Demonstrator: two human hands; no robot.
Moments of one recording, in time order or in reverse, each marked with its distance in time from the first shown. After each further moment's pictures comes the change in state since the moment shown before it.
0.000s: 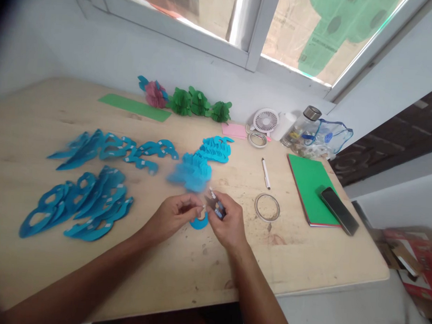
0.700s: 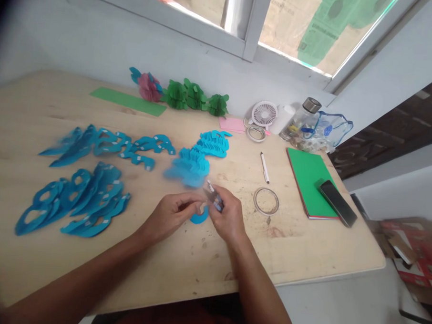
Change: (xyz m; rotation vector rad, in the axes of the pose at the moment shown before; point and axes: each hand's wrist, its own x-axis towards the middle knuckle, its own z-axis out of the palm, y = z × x) left_hand -0.004 -0.003 0.002 0.210 0.030 0.067; right_hand 0.002 0.006 -0.001 -0.088 -0.015 0.006
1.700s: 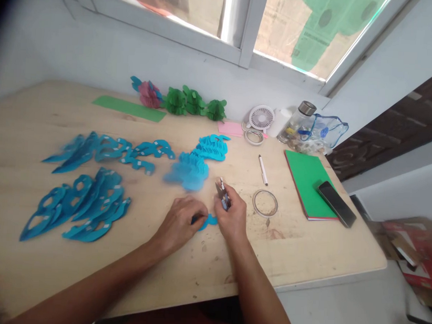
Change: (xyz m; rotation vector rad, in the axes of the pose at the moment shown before) left_hand -0.003 -0.004 0.021 0.565 0.008 0.193; right_hand 0.002 -0.008 -0.002 0.083 0.187 0.115
